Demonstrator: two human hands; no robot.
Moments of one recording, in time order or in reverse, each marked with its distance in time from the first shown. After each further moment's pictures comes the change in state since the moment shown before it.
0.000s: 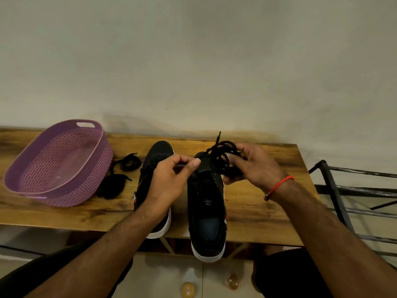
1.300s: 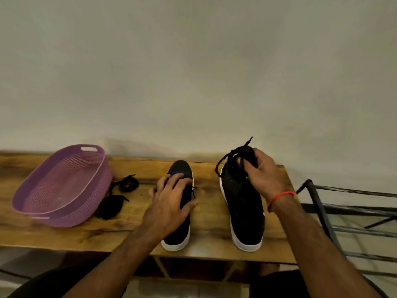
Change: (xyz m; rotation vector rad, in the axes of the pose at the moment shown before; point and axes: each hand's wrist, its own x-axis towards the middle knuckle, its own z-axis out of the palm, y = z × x) left_hand -0.008 -0.008 0.002 0.886 -0.133 0.199; right_hand 0.002 -0.004 -0.040 -0.121 0.379 -0.187
